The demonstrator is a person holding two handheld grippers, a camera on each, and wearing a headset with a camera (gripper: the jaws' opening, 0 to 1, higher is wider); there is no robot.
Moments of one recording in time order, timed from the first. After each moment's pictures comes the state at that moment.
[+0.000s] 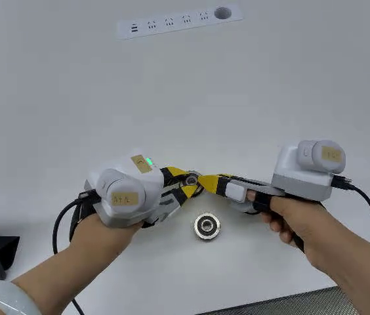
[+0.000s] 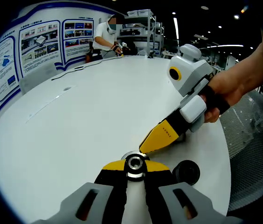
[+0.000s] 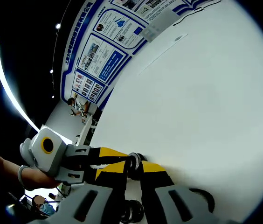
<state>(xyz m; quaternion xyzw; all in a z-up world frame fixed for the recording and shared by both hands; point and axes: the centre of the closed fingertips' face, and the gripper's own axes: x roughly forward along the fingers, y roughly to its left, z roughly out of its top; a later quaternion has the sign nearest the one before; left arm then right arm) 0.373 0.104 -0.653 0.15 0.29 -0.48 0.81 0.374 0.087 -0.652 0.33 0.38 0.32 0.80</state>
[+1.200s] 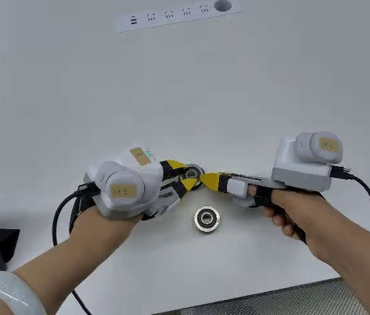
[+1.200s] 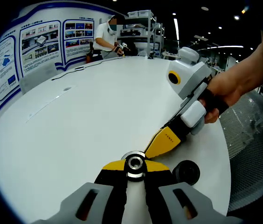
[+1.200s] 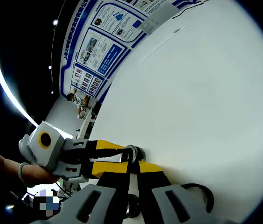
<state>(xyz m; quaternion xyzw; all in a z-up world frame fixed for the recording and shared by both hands) 0.373 0.104 -0.653 0.15 0.29 -0.48 0.82 0.364 0.092 -0.658 0.33 0.41 0.32 0.79</state>
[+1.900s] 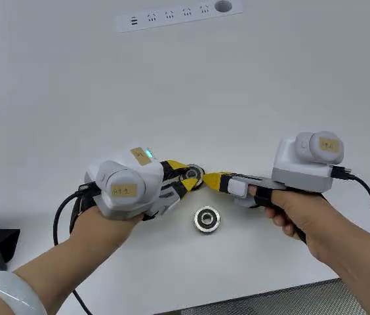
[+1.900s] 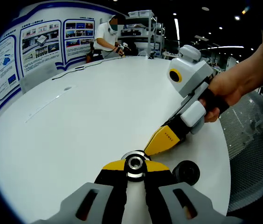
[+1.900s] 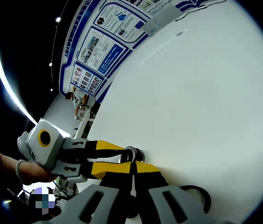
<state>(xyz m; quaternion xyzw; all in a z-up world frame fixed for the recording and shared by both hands) 0.373 0.104 -0.652 0.14 0.29 -0.48 0.82 0.367 0.089 -0.656 0.31 0.40 0.32 0.80</state>
